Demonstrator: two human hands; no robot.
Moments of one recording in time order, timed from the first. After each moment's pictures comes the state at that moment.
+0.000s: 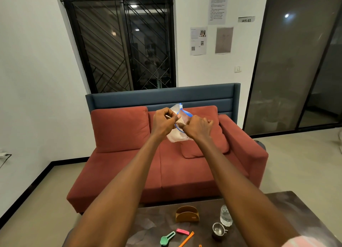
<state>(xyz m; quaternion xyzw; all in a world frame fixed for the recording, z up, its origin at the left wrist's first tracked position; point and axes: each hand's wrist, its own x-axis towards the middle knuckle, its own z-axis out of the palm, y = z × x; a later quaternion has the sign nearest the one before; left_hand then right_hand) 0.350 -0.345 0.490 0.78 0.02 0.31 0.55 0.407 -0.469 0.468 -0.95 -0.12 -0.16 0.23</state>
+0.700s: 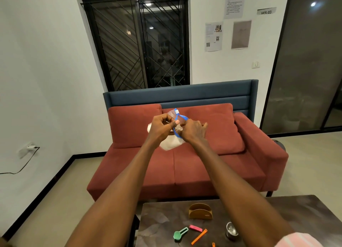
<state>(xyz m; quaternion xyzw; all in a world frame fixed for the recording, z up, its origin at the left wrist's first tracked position) 0.304 -0.298 0.476 0.78 0.01 0.28 0.56 0.384 -0.408 0.451 -0.95 -0.18 -0.12 0.24</state>
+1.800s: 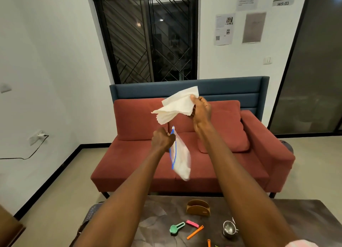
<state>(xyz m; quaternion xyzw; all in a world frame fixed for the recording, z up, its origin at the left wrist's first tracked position) 0.318 -0.311 0.423 0.84 0.29 0.20 0.41 0.395 -0.428 0.495 -0.48 -0.13 0.06 0.86</state>
